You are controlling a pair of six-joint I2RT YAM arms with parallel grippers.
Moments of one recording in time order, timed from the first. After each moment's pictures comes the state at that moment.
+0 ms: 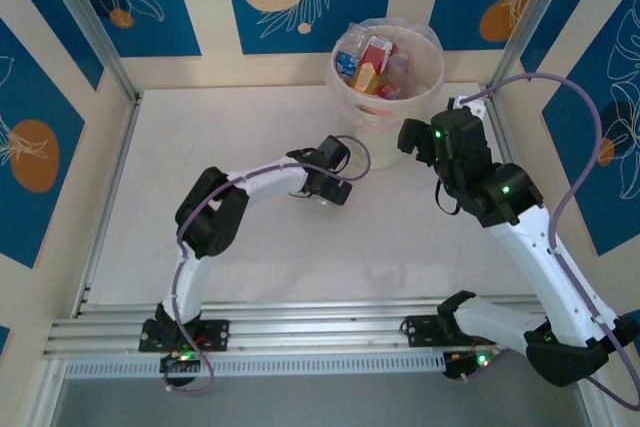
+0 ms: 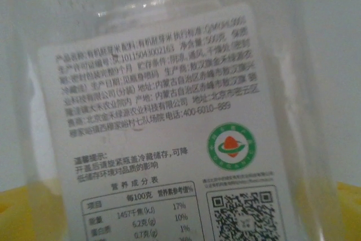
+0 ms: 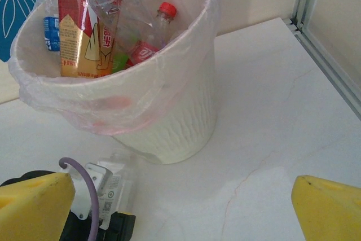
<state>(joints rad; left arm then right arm) -0.77 2.14 1.58 -0.55 -0.17 -0.20 0.53 1.06 1.40 -0.93 0.52 0.56</state>
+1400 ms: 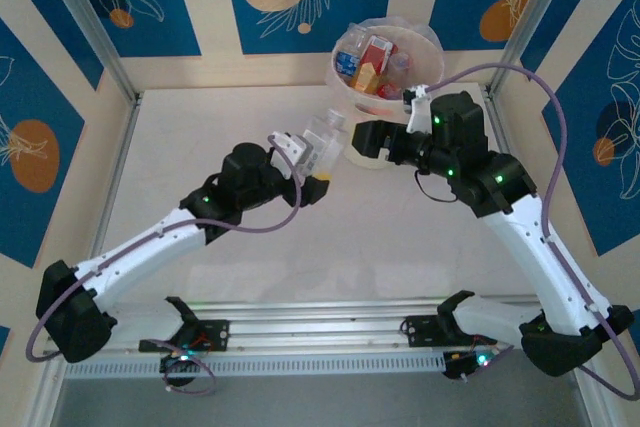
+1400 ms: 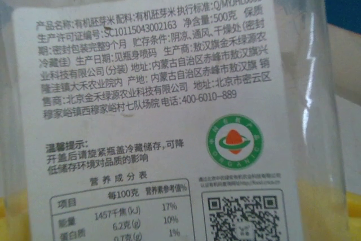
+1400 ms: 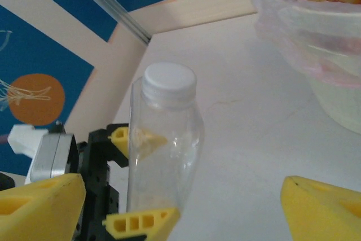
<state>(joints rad) -0.77 1.21 0.97 -0.07 0.15 -0.03 0.52 1.13 1.48 -0.78 -0.21 0.58</state>
